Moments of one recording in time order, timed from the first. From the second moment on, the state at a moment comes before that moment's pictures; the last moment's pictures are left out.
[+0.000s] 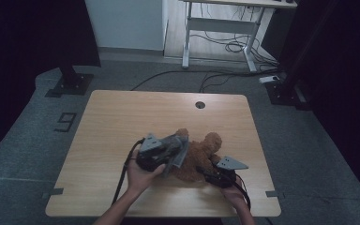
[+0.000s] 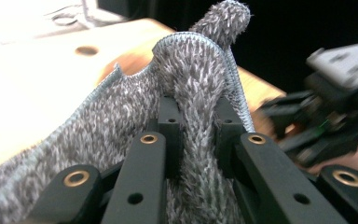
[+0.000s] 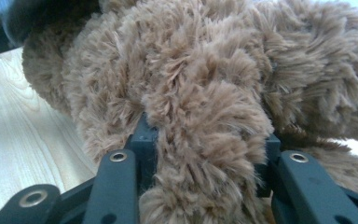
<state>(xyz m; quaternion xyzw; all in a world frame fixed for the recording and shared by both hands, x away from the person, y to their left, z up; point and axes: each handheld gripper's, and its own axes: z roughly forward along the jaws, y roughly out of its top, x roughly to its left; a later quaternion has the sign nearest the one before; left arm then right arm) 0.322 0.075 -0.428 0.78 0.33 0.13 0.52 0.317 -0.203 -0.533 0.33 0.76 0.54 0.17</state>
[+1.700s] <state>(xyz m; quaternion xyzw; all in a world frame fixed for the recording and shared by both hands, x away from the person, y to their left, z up) 0.335 0.124 -0.447 0.75 0.40 0.11 0.51 0.309 -0.194 -0.537 0.33 0.75 0.52 0.24</state>
